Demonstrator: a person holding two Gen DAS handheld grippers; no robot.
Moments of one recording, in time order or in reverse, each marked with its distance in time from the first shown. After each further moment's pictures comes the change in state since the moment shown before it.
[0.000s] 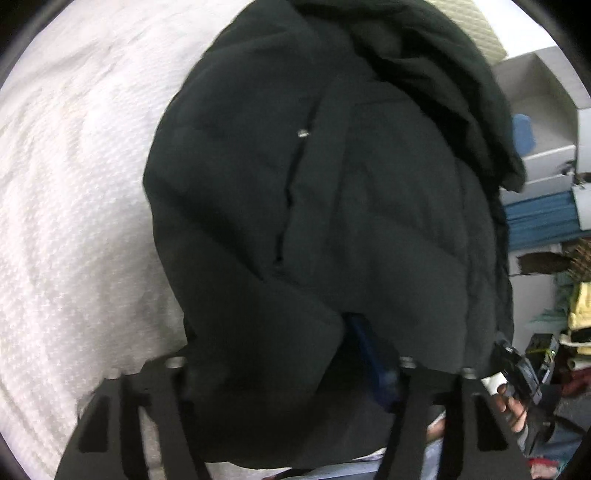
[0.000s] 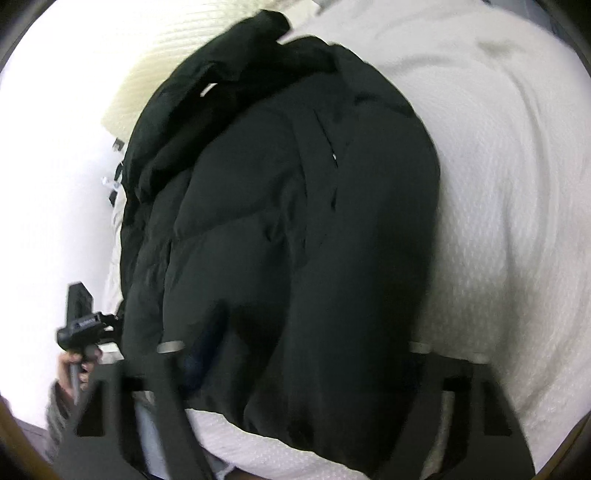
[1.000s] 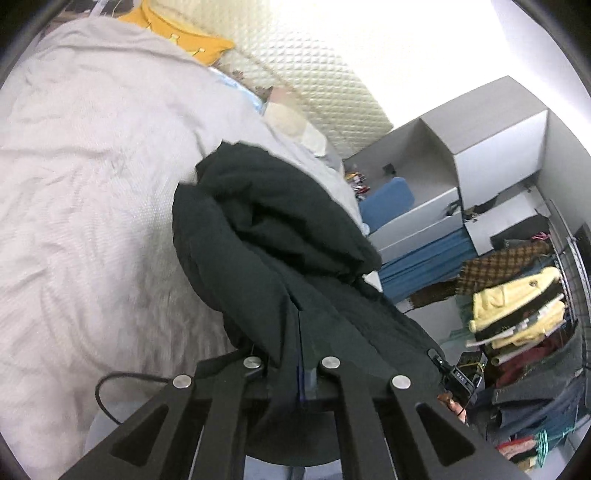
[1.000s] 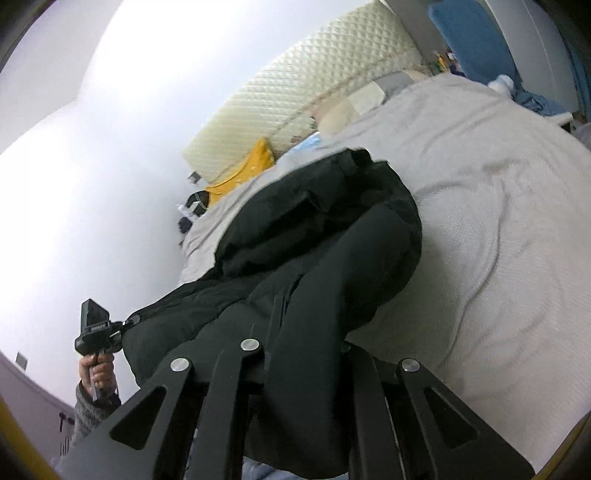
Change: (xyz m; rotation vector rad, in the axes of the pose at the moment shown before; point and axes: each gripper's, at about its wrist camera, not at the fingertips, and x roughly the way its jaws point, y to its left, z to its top) left arm -0.258 0.007 -0.111 0.064 -0.348 -0.368; right arm -0.211 0.046 -0.035 -0.125 -0.221 0.214
